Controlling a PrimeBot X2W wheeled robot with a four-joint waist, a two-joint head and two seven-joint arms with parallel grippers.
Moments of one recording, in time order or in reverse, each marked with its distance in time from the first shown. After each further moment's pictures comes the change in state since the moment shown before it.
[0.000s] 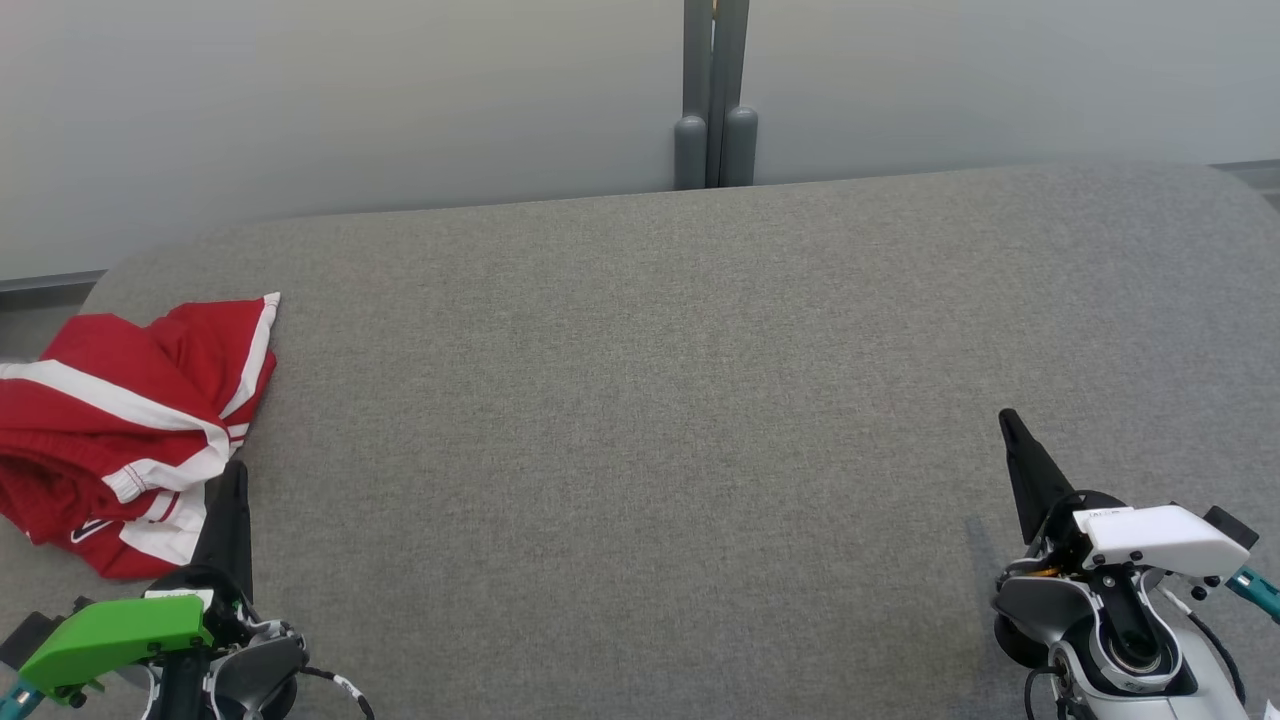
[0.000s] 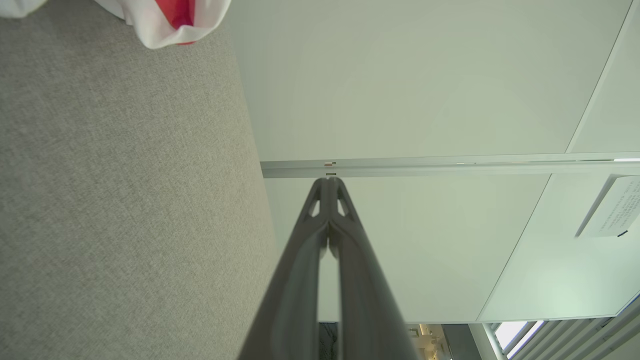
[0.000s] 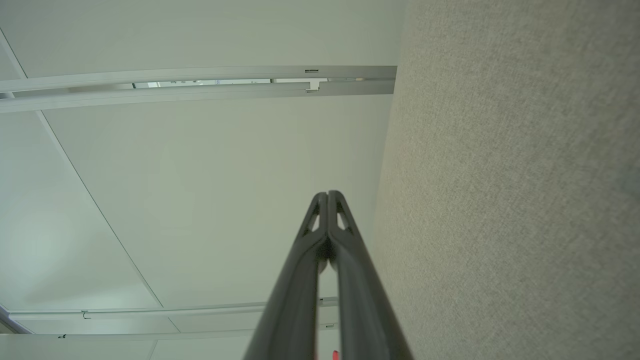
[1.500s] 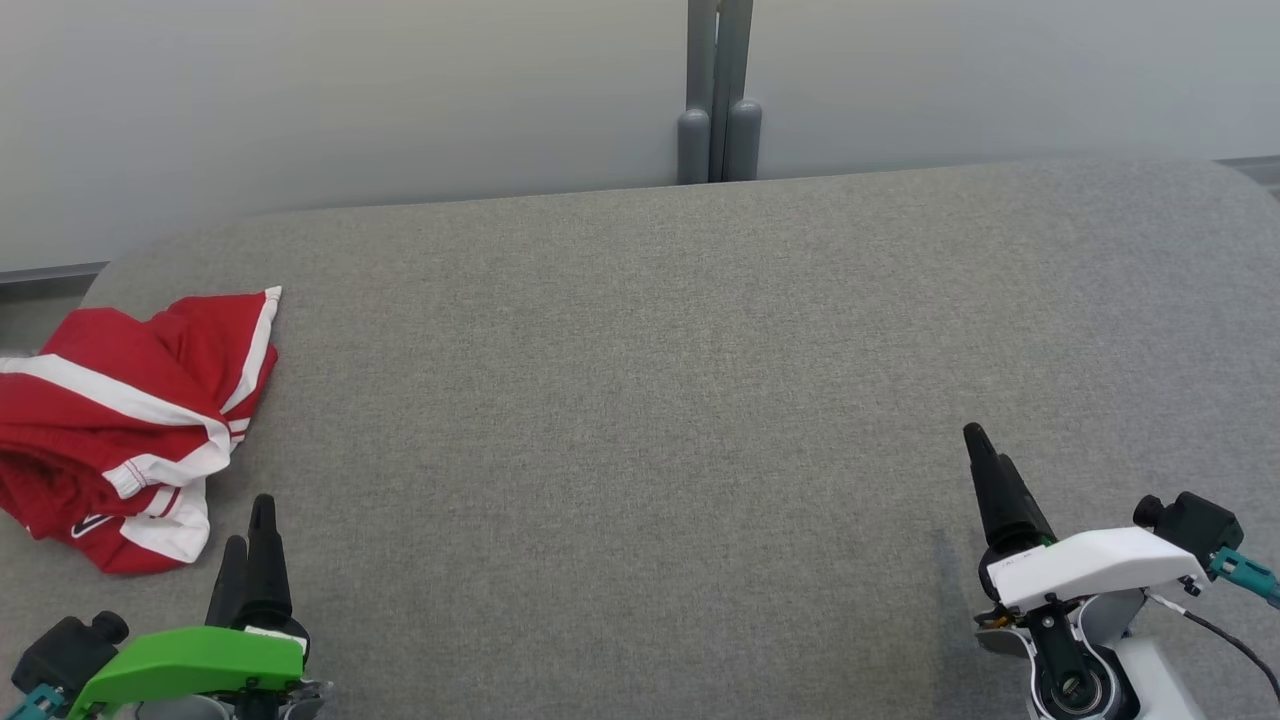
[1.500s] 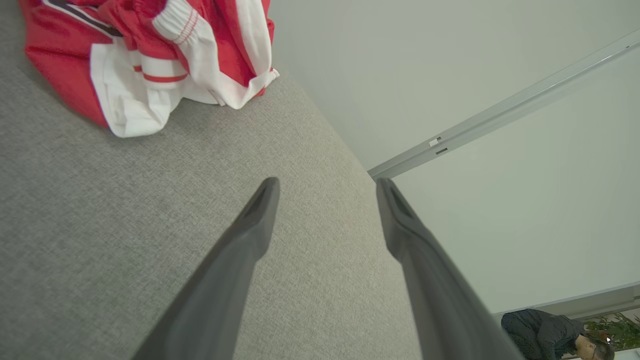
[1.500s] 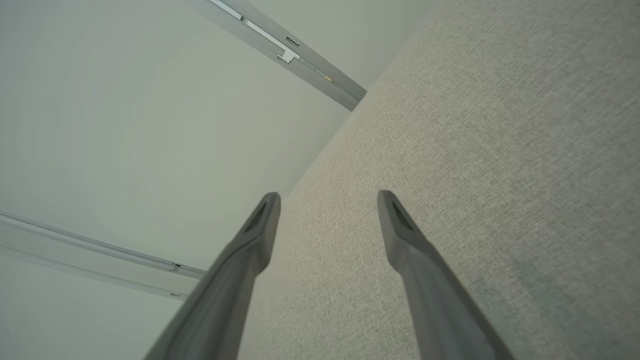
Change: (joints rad) left arm 0.062 -0.002 -0.052 0.029 0.602 0.003 -0.171; right arm 0.045 -0.019 0.095 -0.007 -0.558 0.000 -0.143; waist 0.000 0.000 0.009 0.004
